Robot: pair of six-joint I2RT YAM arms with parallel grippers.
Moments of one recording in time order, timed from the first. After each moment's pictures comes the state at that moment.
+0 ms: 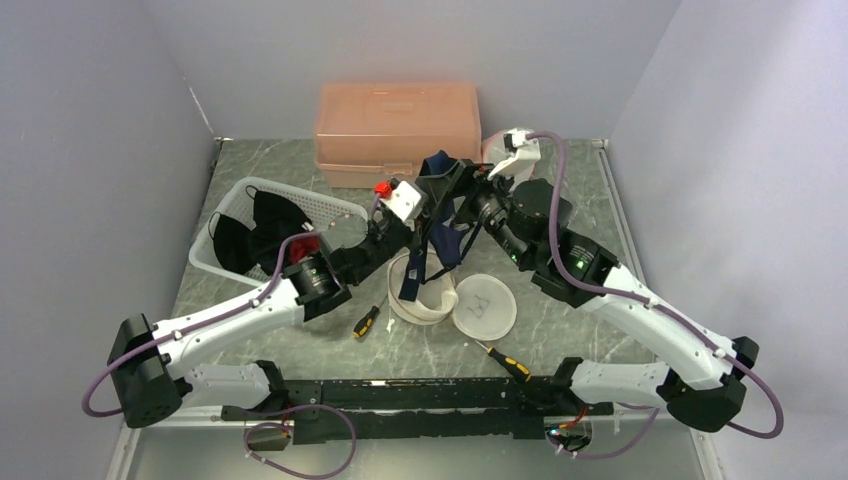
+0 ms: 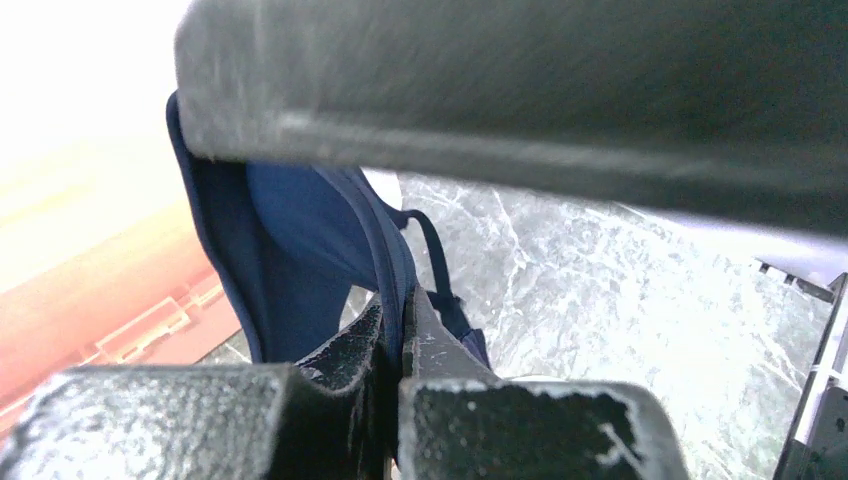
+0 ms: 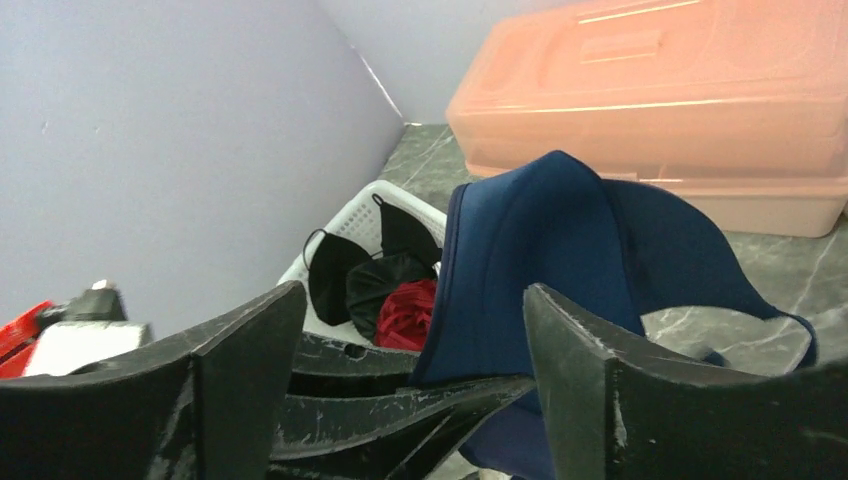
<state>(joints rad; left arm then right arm) -0.98 1.19 0.97 0.33 -0.15 0.03 0.95 1.11 1.31 -0.21 0.40 0.53</state>
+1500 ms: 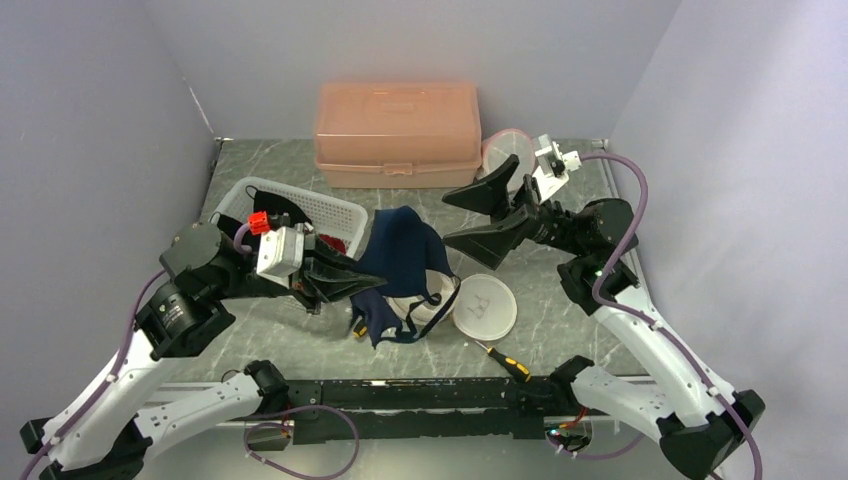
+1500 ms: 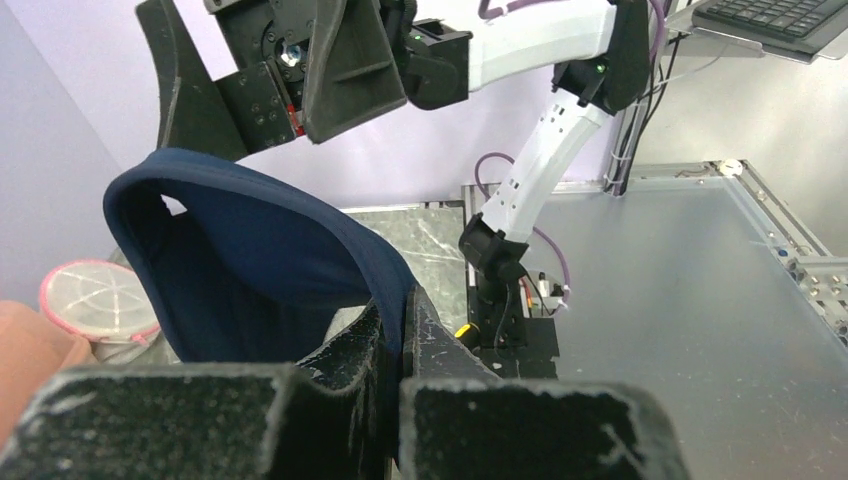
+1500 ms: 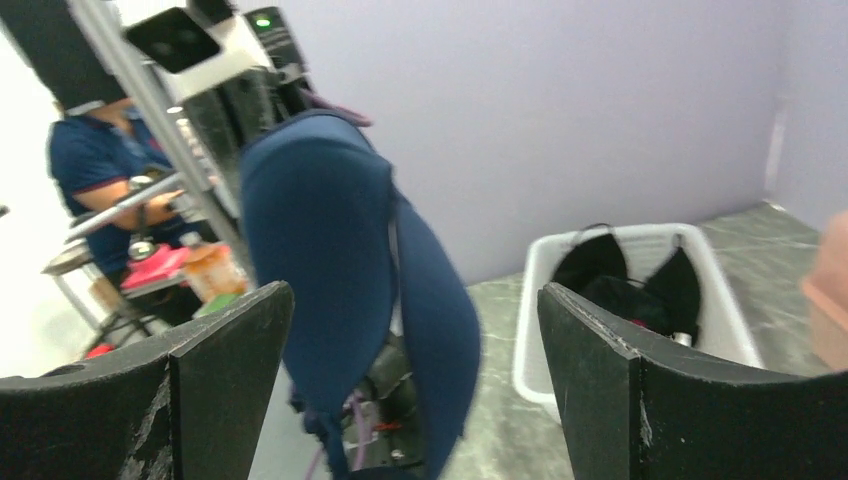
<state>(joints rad) -0.83 0.76 1.21 -0.28 0.69 -0.02 0.56 0.91 1.00 0.37 -0.77 0.61</state>
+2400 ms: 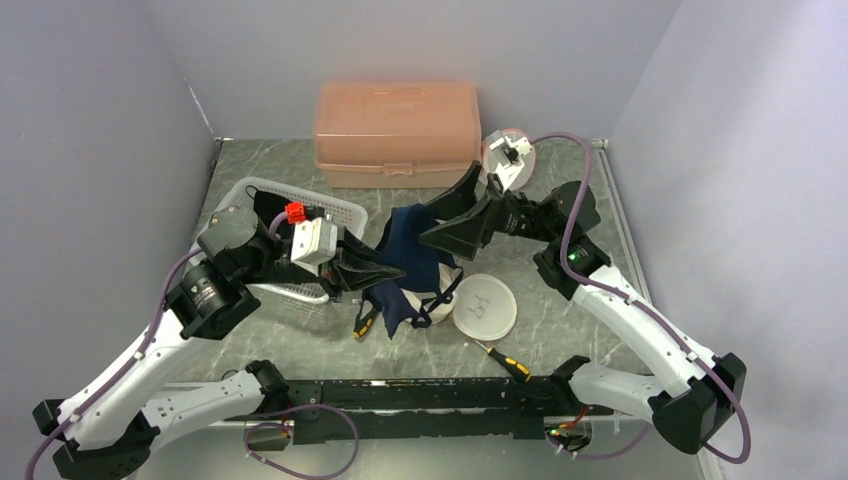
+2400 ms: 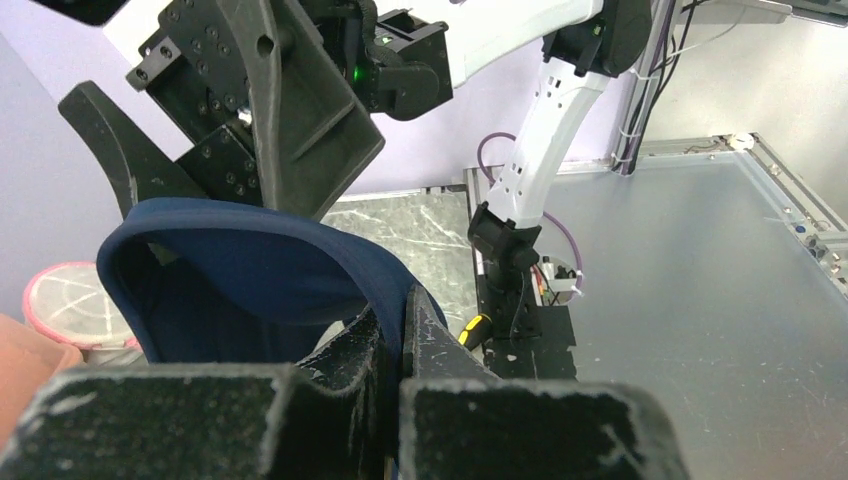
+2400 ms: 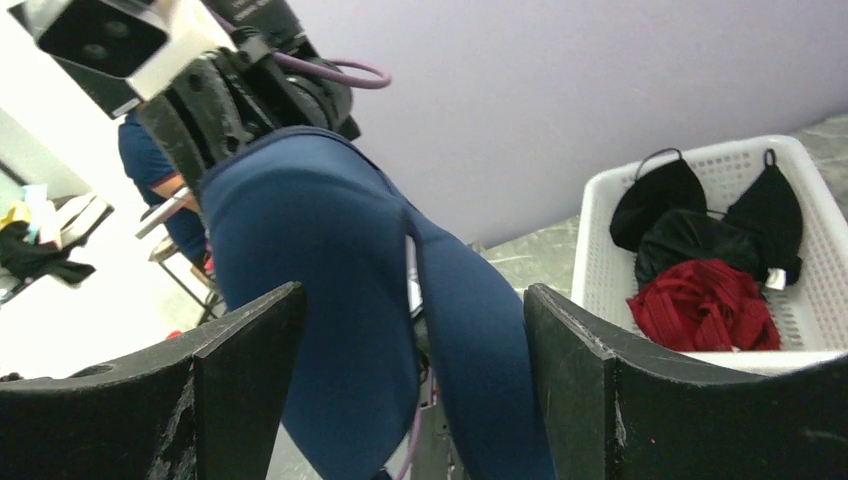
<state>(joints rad) -0.83 0.85 1.19 -0.23 0.74 0.04 0.61 1.07 1.02 0.44 -0.86 0.78</state>
